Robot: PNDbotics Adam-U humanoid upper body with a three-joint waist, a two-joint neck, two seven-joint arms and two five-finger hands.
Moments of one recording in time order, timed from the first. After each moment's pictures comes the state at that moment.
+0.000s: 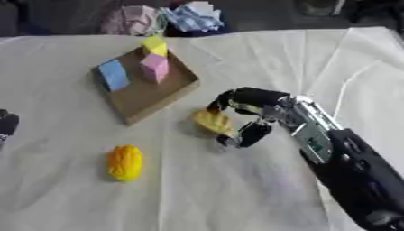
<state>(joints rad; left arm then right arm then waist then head) -0.14 0.16 0.03 -1.88 -0.19 0.12 0.04 -0.59 -0.50 0.32 -1.43 0.71 -0.27 0.53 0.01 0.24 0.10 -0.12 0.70</state>
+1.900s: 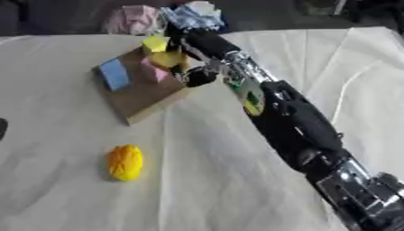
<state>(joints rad) -0.14 0.16 0.03 -1.88 -0.18 0.12 0.02 -0.97 -0.29 0.33 -0.99 0.85 -0.28 0.08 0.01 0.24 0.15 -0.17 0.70</state>
